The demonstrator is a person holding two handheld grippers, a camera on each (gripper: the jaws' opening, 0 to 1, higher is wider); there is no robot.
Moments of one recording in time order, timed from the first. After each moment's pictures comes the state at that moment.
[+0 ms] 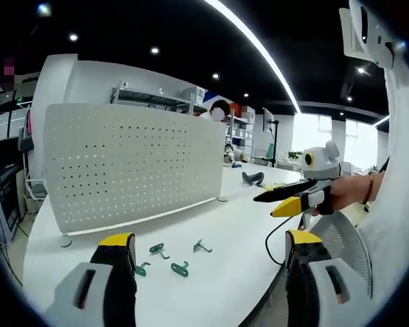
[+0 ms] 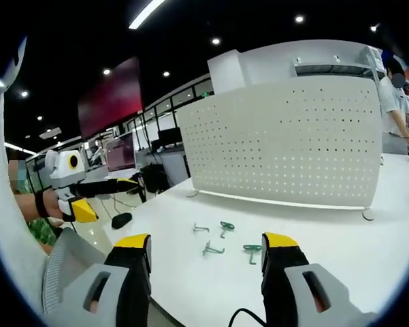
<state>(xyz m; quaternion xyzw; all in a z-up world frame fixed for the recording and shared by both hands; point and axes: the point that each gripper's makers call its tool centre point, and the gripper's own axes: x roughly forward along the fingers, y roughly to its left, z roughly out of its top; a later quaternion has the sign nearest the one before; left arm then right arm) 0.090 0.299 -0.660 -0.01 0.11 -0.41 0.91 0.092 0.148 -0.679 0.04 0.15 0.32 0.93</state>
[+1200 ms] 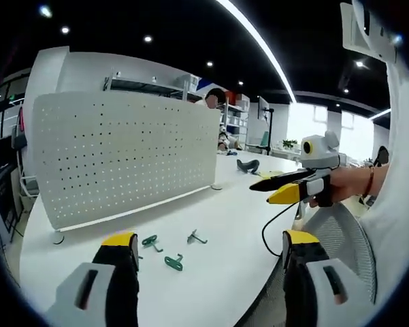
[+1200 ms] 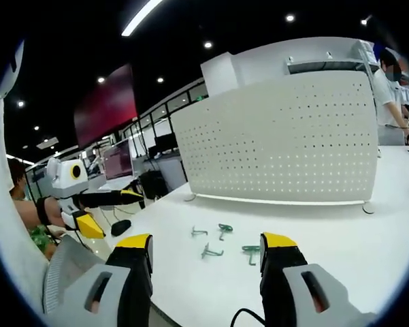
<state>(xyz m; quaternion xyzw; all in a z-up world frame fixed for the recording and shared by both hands) 0.088 0.281 -0.678 0.00 0.14 -0.43 0.89 0.096 0.142 -0.680 0.07 0.15 0.31 0.94</state>
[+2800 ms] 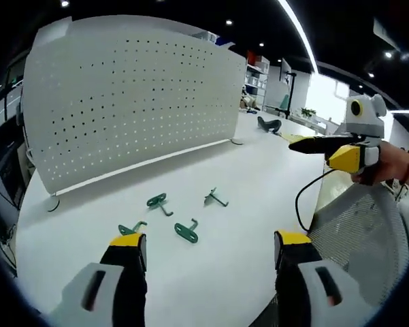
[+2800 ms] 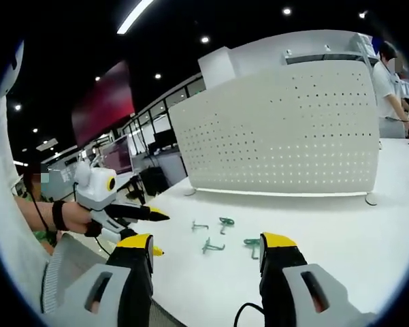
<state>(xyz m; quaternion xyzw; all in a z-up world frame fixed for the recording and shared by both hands) 0.132 0.277 -0.762 0.04 0.28 -0.37 0.89 0.097 0.145 -0.694 0.08 0.17 0.31 0.93</state>
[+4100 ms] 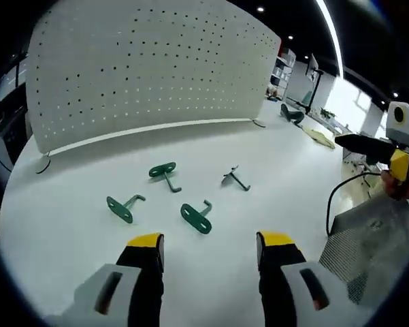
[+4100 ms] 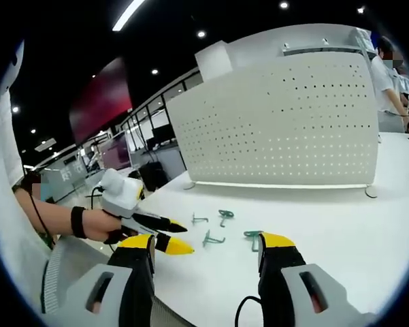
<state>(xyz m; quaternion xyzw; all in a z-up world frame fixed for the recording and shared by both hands) 0.155 0.265 -0.818 0.01 0.35 -0.33 0.88 0.094 0.146 -0.701 0.08 0.19 0.31 0.93</state>
